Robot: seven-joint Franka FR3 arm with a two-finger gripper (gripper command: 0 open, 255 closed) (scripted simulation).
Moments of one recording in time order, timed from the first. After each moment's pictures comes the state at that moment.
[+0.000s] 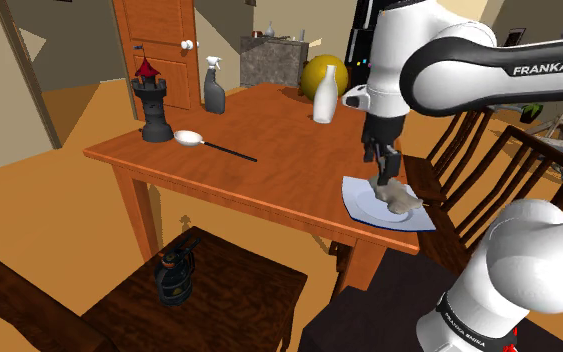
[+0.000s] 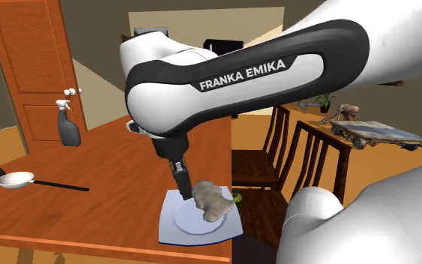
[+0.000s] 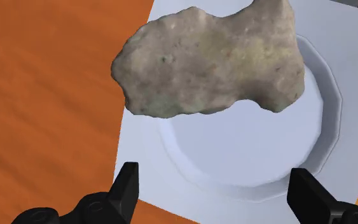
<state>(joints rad) 0.09 -0.81 0.12 -2.61 -0.17 1.75 -0.72</state>
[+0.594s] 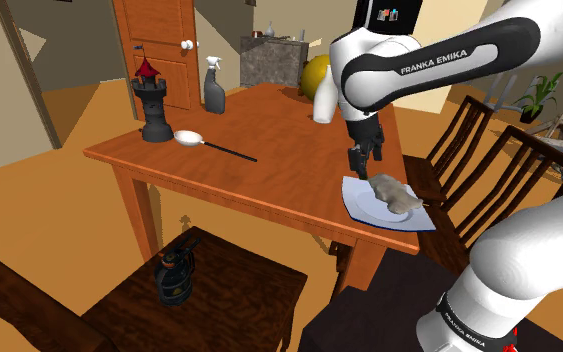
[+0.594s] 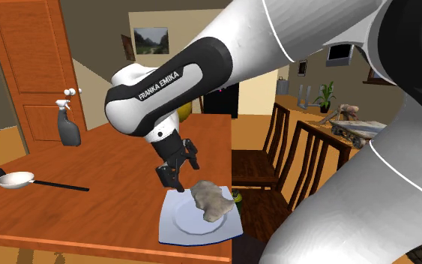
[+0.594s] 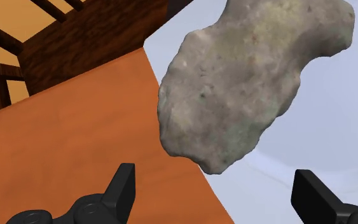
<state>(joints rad) -0.21 -0.45 0.24 -2.42 -0.22 1.69 -0.07</state>
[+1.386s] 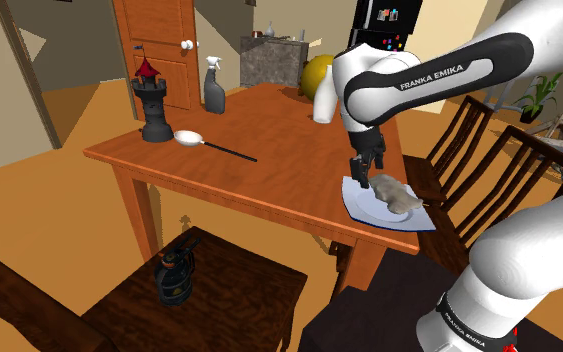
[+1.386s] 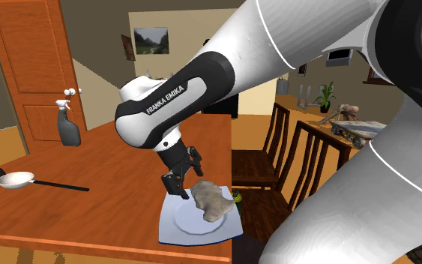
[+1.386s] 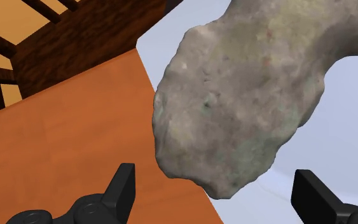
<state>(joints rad) -0.22 -0.45 0.23 -2.49 -0.23 1.76 -0.05</state>
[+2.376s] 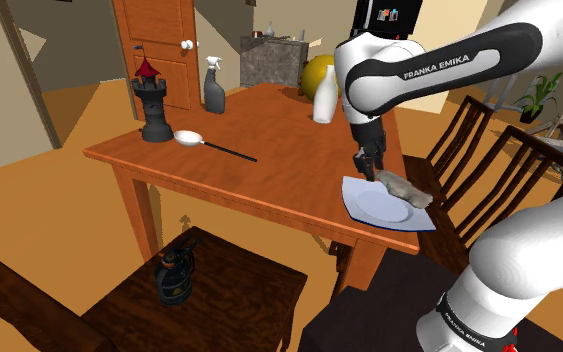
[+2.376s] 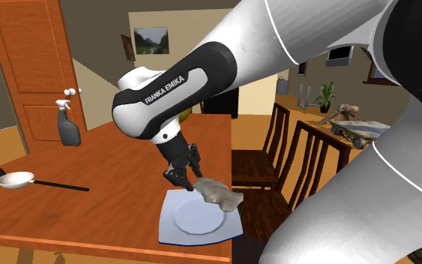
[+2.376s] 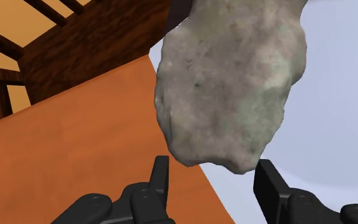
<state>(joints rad) -0.22 -0.46 0.23 -2.45 -0.23 1.71 -0.07</state>
